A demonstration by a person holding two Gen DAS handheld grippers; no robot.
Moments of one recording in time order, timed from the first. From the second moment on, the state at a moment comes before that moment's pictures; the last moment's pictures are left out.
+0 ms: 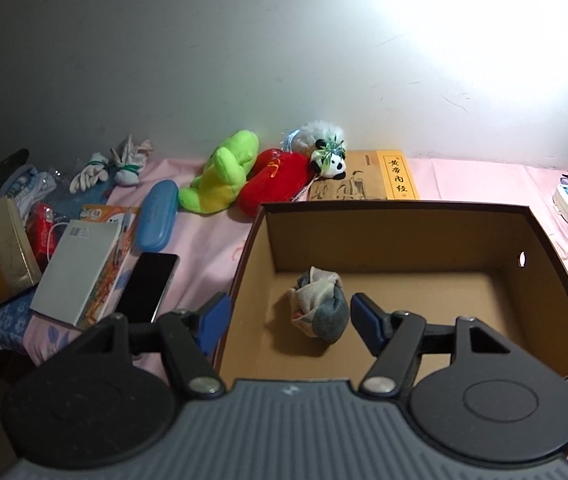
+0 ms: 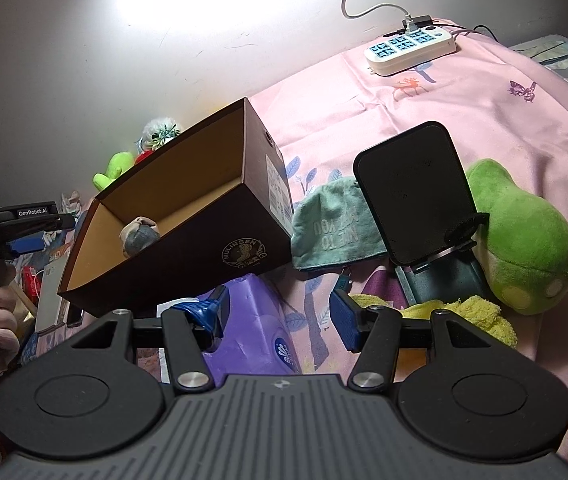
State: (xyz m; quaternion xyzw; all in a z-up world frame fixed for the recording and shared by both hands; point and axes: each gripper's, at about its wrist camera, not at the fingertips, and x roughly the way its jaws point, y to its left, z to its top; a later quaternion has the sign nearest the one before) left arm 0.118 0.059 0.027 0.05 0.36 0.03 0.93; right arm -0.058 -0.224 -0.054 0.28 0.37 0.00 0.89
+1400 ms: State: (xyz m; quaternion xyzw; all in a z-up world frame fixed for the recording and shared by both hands) left arm -0.007 0.049 -0.030 0.02 0.46 -0.05 0.89; right arm -0.104 -0.233 -0.071 0.20 0.50 0.15 0.83
